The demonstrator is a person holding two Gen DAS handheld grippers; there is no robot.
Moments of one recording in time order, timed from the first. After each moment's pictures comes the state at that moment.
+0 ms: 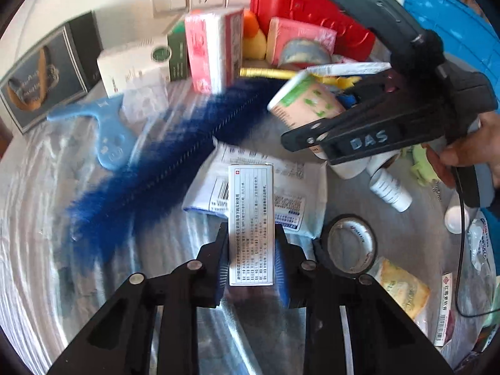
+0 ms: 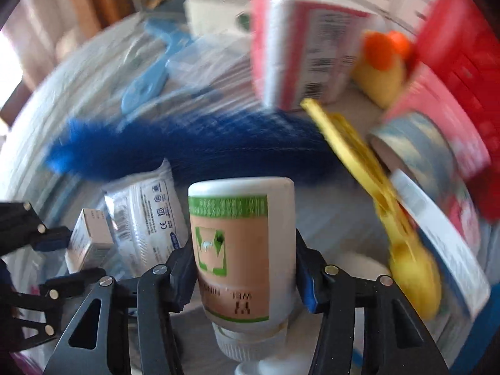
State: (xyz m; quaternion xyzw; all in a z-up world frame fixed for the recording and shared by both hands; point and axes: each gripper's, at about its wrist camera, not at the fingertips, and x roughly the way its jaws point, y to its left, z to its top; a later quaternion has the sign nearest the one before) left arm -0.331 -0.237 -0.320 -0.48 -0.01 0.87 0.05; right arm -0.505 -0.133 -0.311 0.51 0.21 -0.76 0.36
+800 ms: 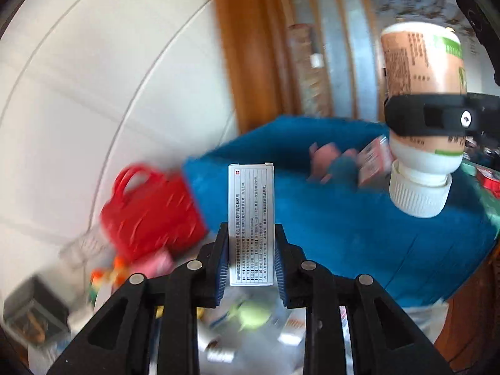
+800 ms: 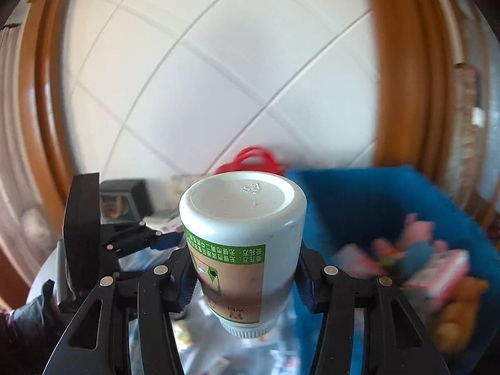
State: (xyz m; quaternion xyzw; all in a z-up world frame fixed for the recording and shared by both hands) left arm -0.275 0.000 -0.030 -0.19 0.15 0.92 0.30; right arm -0.231 0.165 0.050 0.22 0.01 -0.97 0.11
